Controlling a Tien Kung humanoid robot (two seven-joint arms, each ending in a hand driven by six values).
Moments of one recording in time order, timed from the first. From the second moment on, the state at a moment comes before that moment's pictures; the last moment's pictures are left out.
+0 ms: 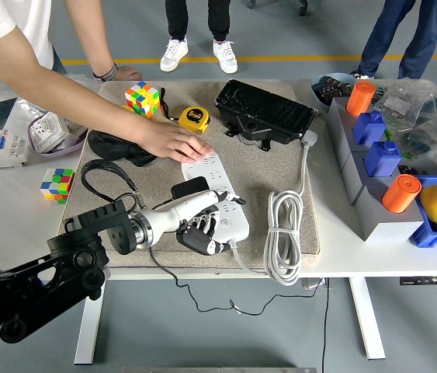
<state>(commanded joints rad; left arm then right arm) -0.49 0.29 -0.68 -1.55 1.51 -0.15 0.38 -0.03 -0.30 0.88 0.42 -0.47 -0.14 0.22</state>
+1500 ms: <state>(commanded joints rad) -0.52 0.29 -0.59 -1.44 1.55 -0.20 0.46 -0.03 -0.30 0.89 0.42 -0.48 -0.15 0.22</state>
